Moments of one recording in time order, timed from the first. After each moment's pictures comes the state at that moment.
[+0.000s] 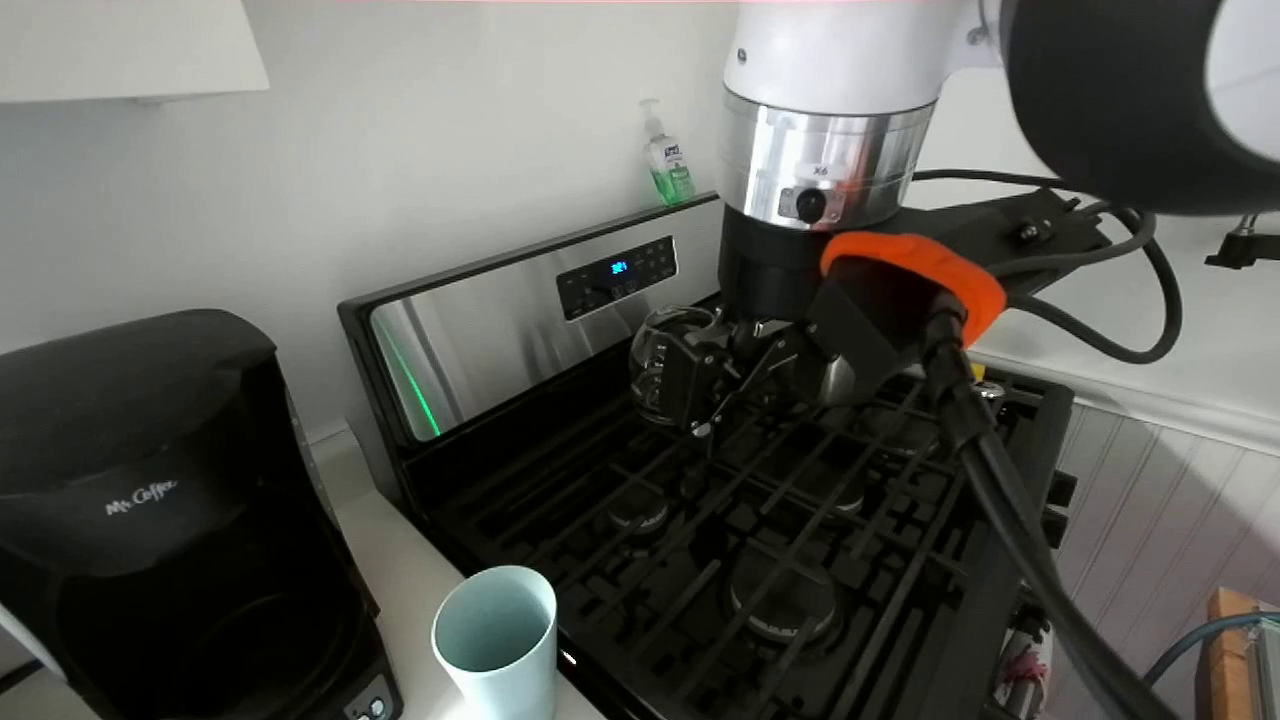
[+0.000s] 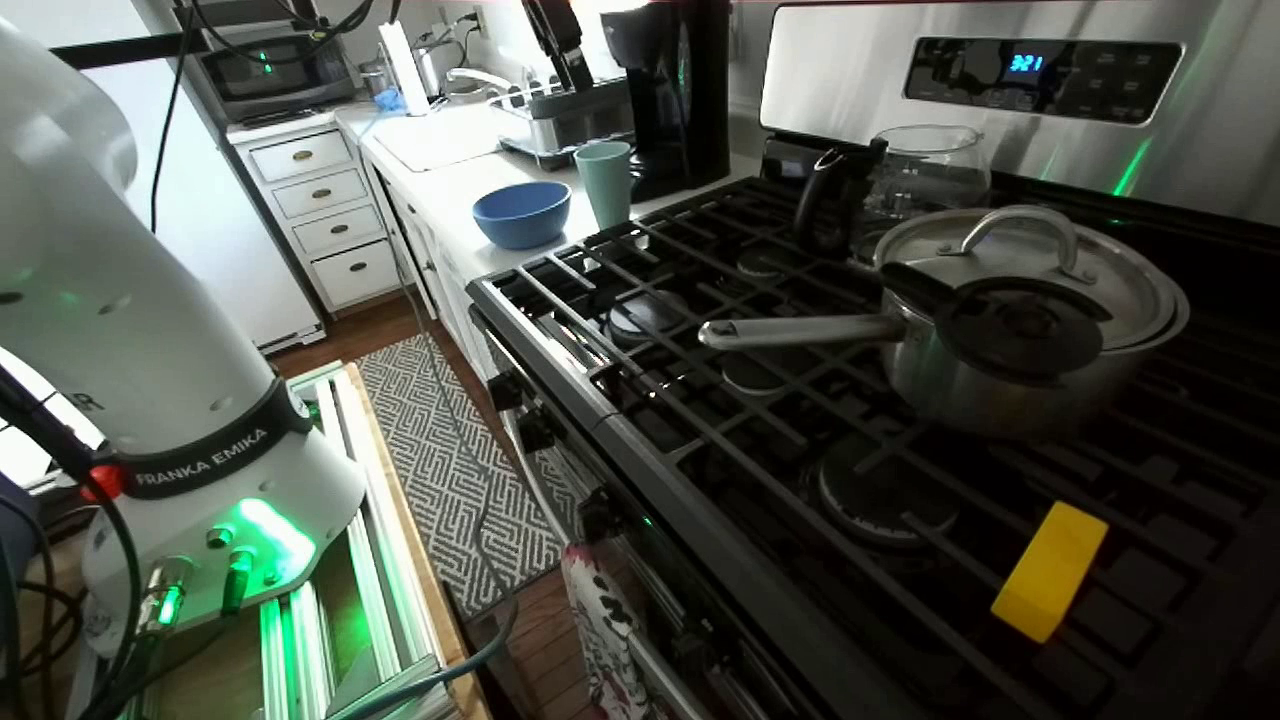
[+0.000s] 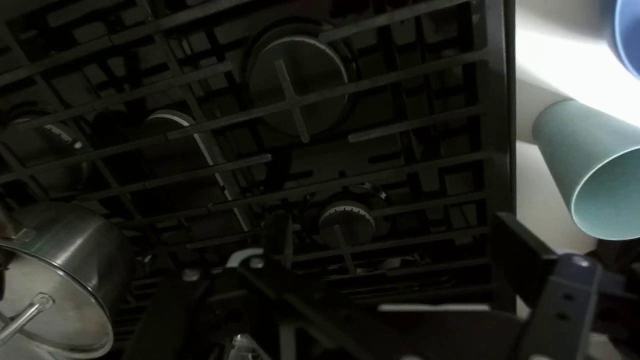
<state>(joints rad) -0.04 -0.40 0.39 -2.50 -0.13 2.27 0.70</state>
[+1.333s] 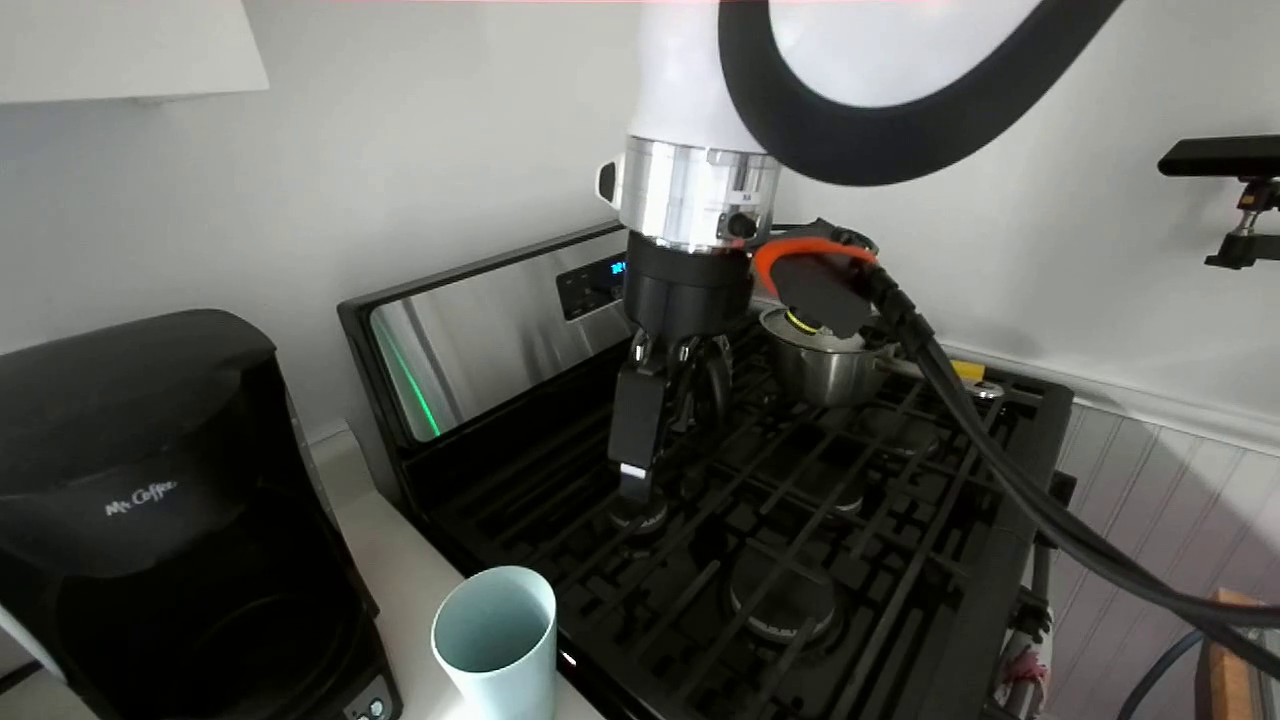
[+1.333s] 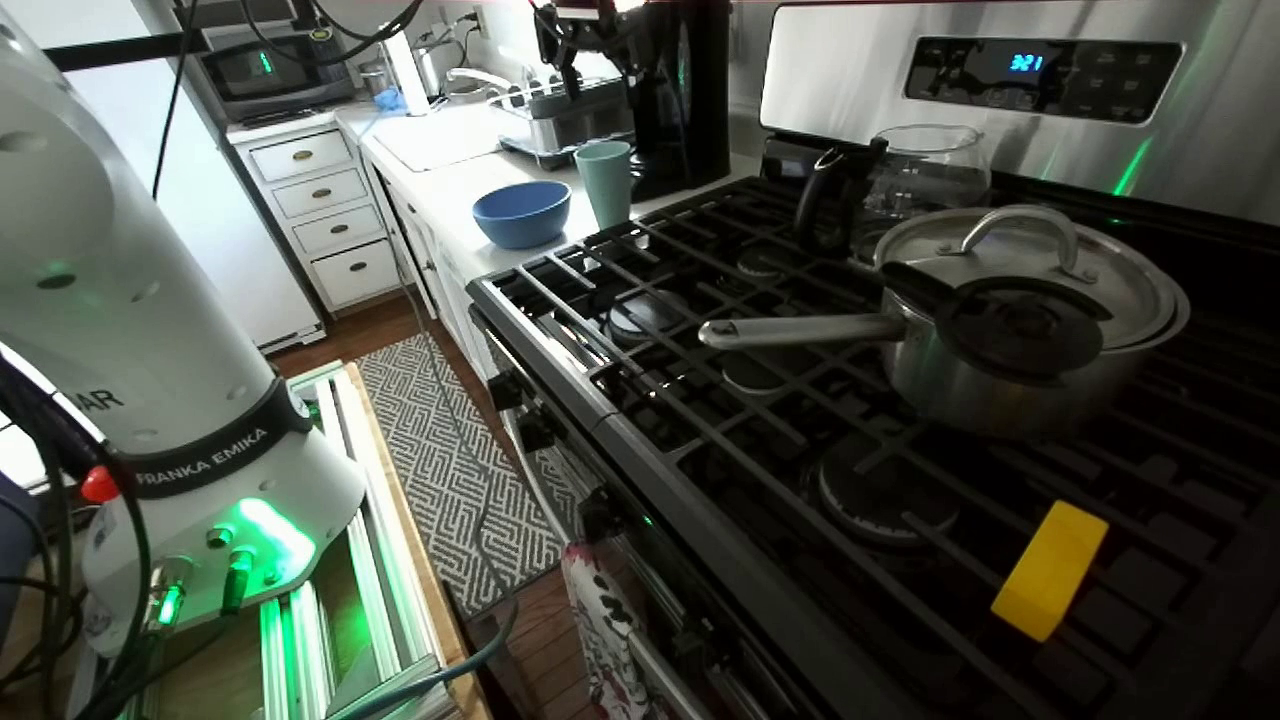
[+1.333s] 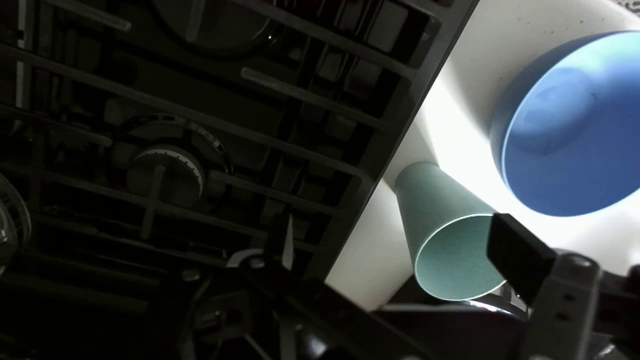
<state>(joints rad) 0.18 -0.14 0.12 -2.34 0.11 2.36 -0.15</state>
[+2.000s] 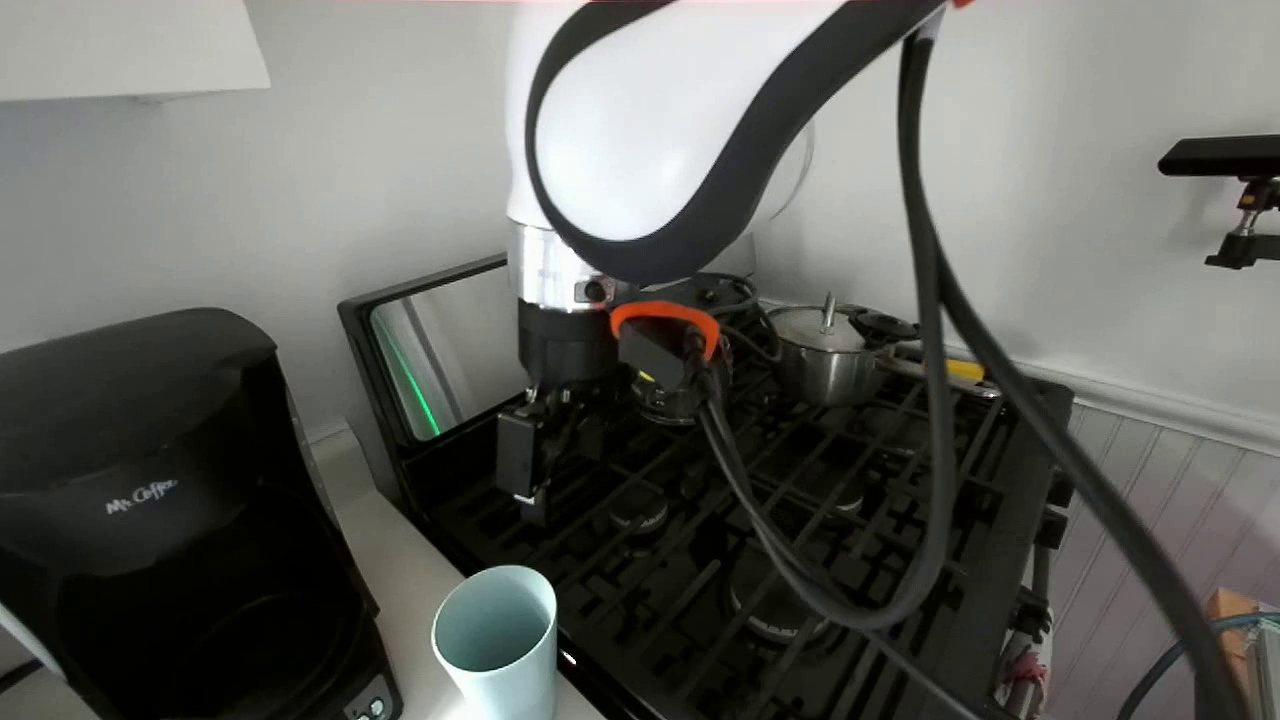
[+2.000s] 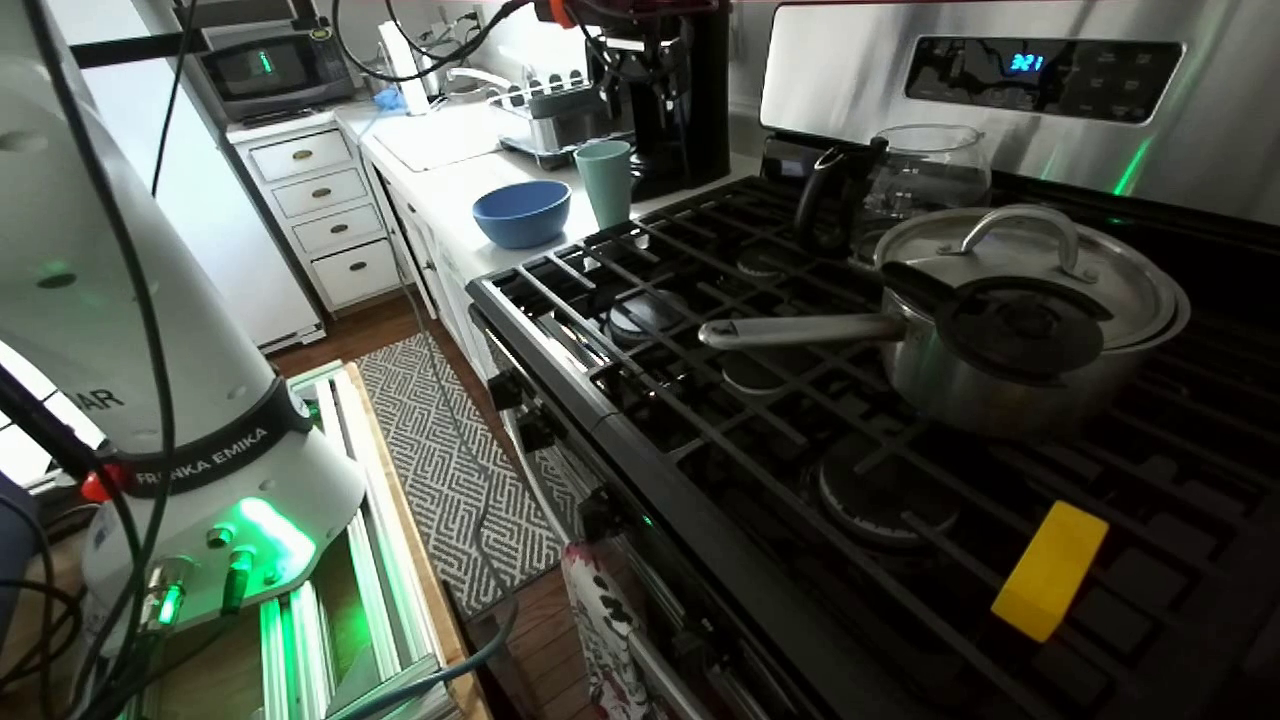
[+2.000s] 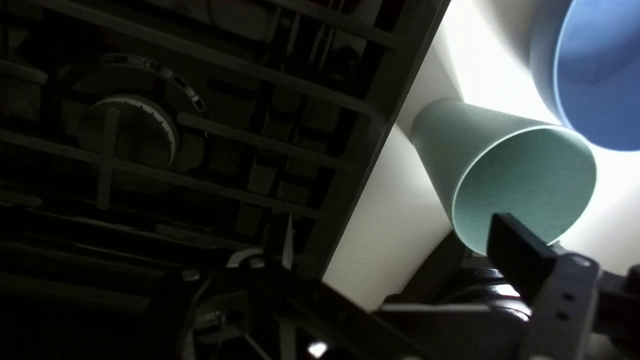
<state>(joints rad) 0.18 0.16 0.14 -2.09 0.07 2.38 -0.06</state>
